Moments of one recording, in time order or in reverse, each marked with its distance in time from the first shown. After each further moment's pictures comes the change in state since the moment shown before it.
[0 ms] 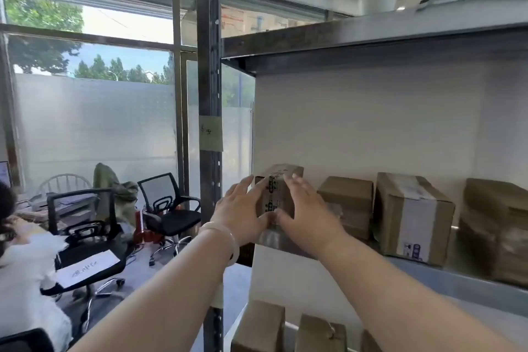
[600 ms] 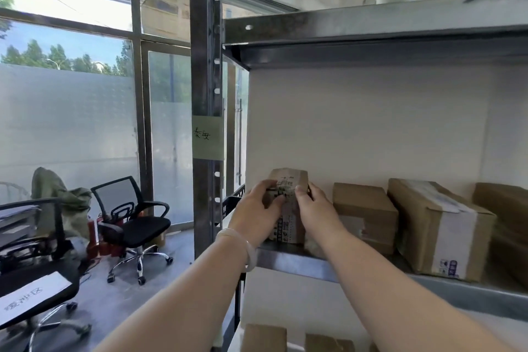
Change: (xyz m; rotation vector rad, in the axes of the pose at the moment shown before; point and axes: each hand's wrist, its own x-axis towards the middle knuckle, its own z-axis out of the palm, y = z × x) left_hand 0.070 -0.029 0.037 -0.640 0.071 0.000; right_hand 0.074 0.014 0.042 0.544 0.200 0.524
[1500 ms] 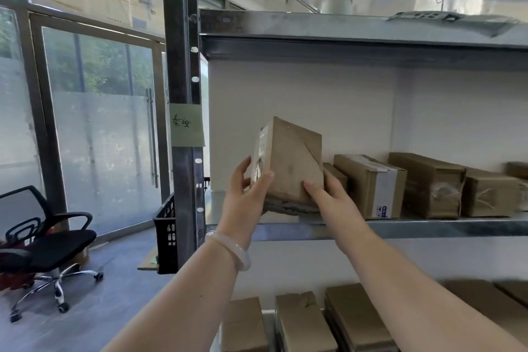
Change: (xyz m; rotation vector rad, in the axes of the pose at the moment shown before) left_hand -0.064 0.037 -0.032 -0.909 -0.161 -0.108; right_hand -0.110 -0.016 -0.033 0.177 0.258 -0.071
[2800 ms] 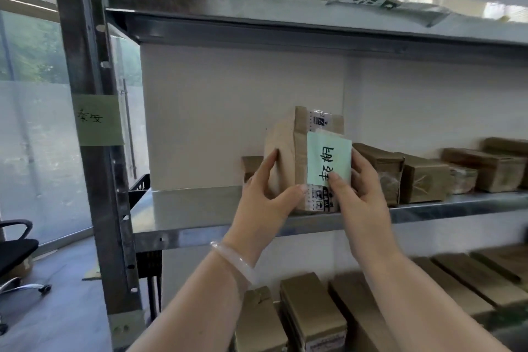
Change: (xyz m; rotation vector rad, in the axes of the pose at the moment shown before) left_hand -0.018 -0.018 0.106 0.108 -0.370 0.035; right_hand -0.031 -0.007 -0.107 0.137 0.246 -0.253
